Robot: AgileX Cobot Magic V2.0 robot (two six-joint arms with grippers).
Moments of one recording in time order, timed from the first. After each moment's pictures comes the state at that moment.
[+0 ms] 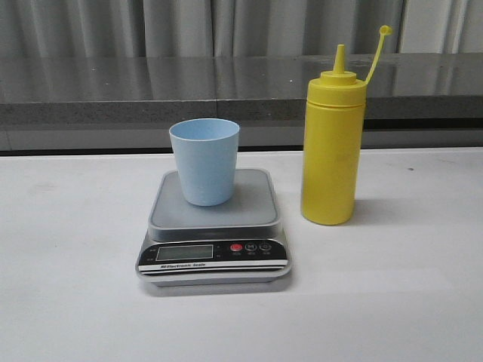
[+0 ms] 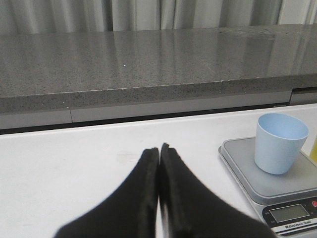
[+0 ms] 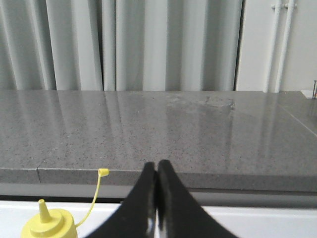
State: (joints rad) left arm -0.14 0.19 -0.33 -0.04 0.35 0.01; right arm 0.07 0.74 -0.53 -0.10 -0.20 0.17
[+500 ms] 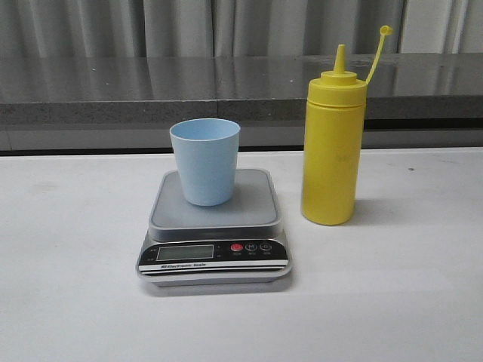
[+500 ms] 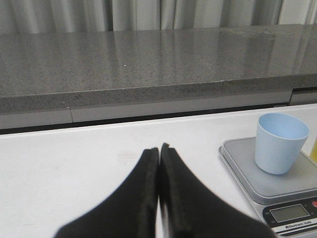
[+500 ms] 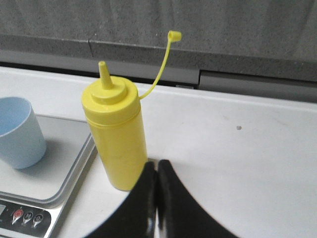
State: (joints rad) left arm -0.14 0.19 -0.33 -0.04 0.35 0.01; right arm 0.28 0.91 -0.53 -0.10 0.04 0.19
